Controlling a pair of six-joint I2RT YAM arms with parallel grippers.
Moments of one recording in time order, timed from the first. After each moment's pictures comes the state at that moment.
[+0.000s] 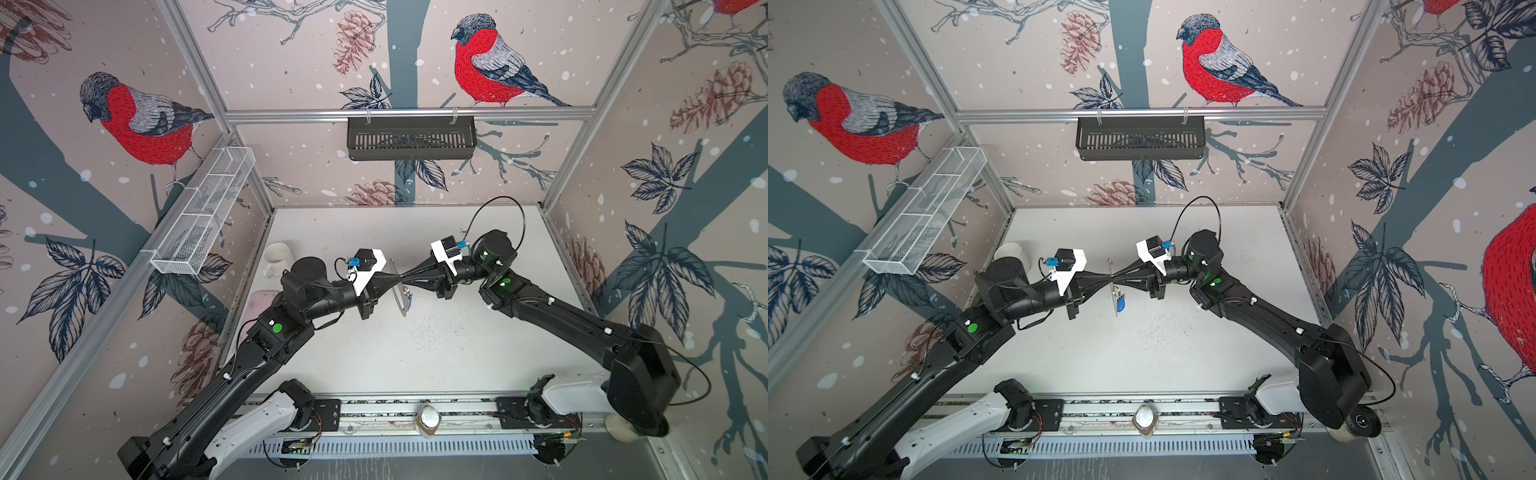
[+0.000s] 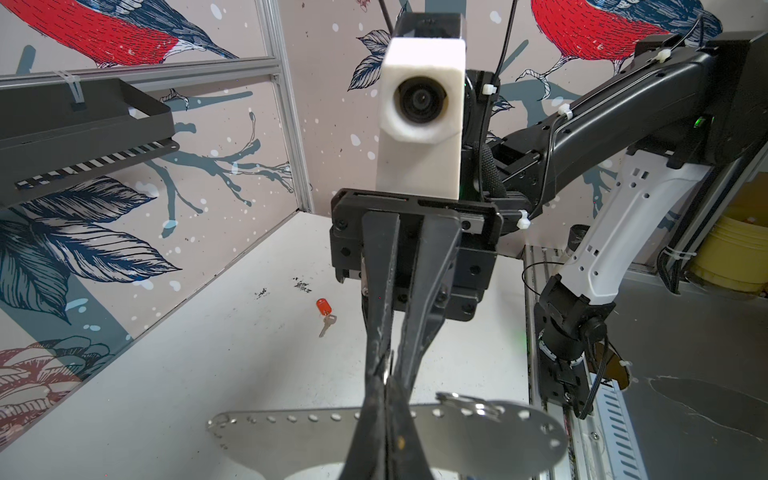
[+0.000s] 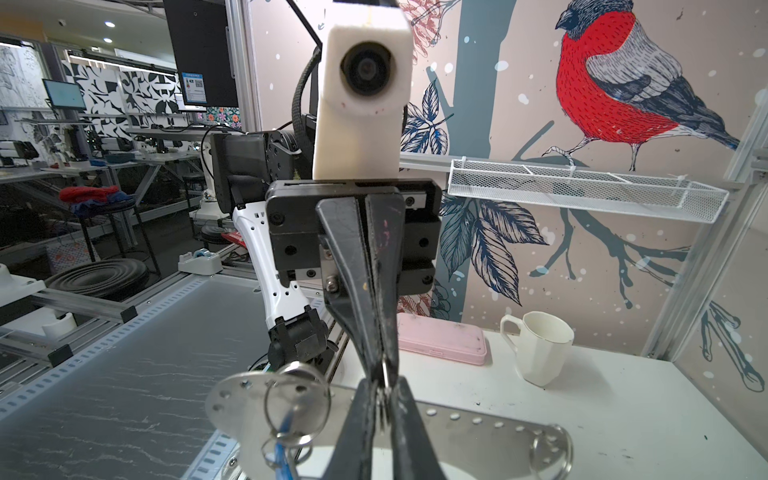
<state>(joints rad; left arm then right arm) -0.64 0.84 0.93 -0.22 0.55 0.10 0.69 1.36 0.95 0.58 -1.16 0.06</state>
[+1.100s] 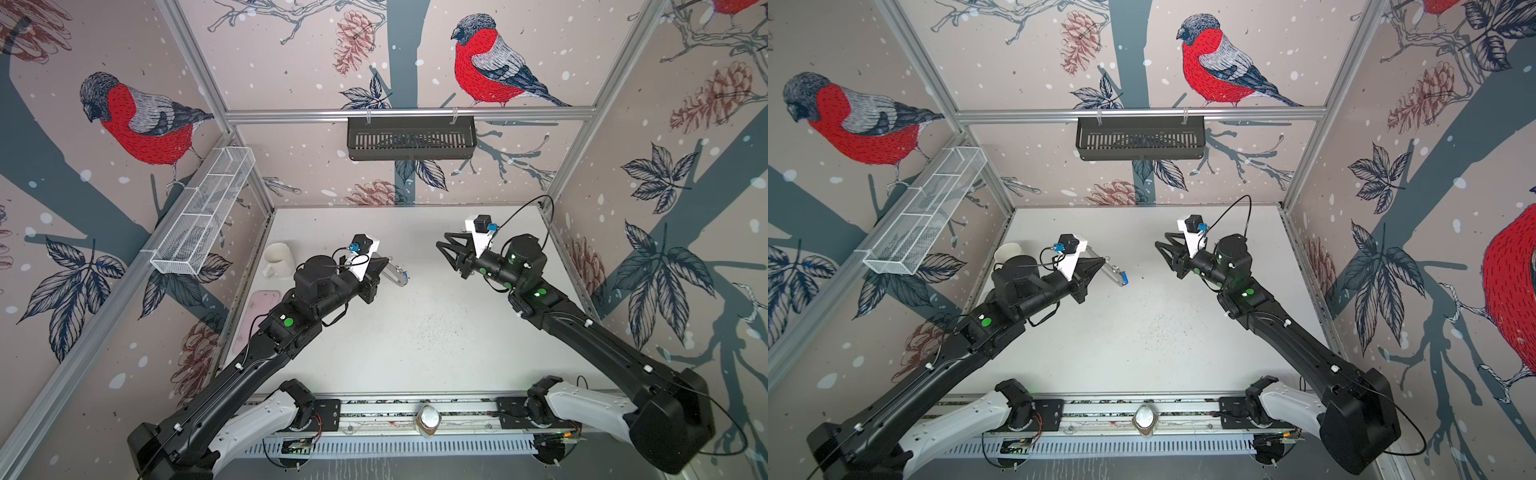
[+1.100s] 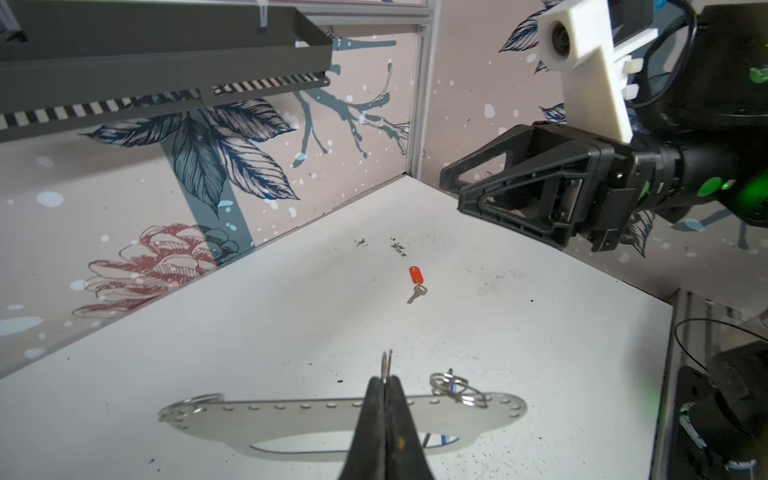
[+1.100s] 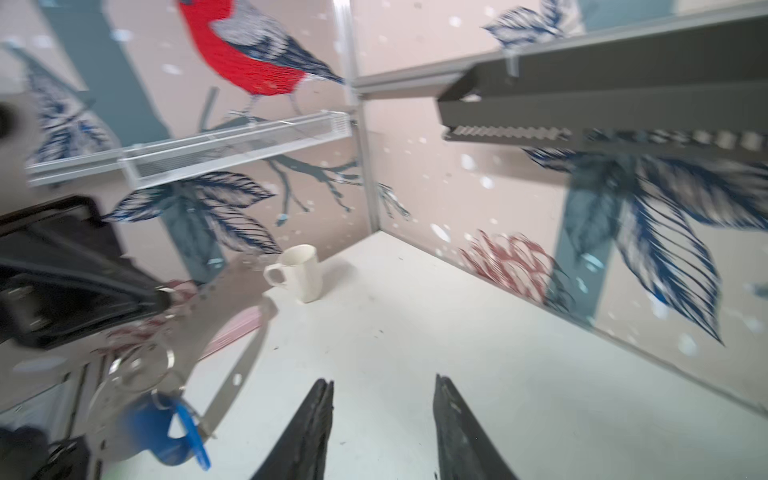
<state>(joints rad) -0.65 0.89 0.88 -0.19 0.15 0.00 0.49 1.14 0.84 0.24 -0.38 0.12</state>
